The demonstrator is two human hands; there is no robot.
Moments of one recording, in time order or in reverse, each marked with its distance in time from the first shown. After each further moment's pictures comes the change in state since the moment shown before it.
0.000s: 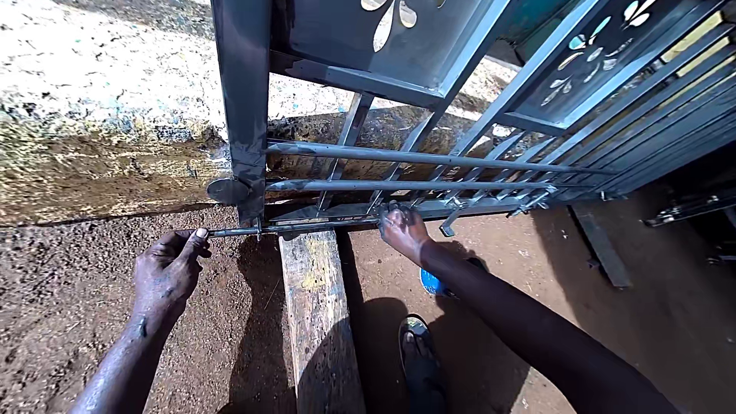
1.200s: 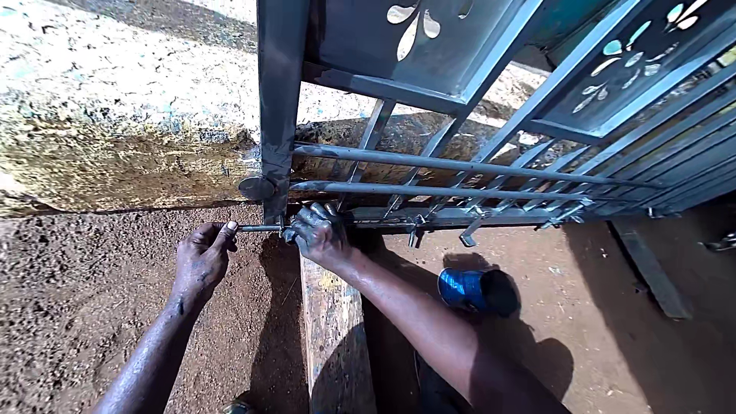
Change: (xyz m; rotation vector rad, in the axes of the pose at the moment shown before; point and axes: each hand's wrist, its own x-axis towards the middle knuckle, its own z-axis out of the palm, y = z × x) left_hand 0.003 0.006 0.001 0.101 -0.017 0.009; right_hand 0.035 -0.161 -0.007 0.599 0.826 -0.588
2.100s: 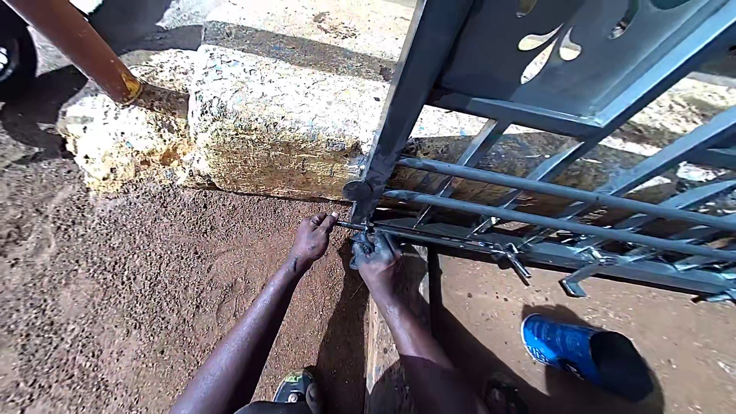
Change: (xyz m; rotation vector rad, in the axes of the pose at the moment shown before) left_hand 0.009 0.013 0.006 -0.044 -0.174 -0.101; right_hand -0.011 -0.080 0.050 0.191 0.343 0.681
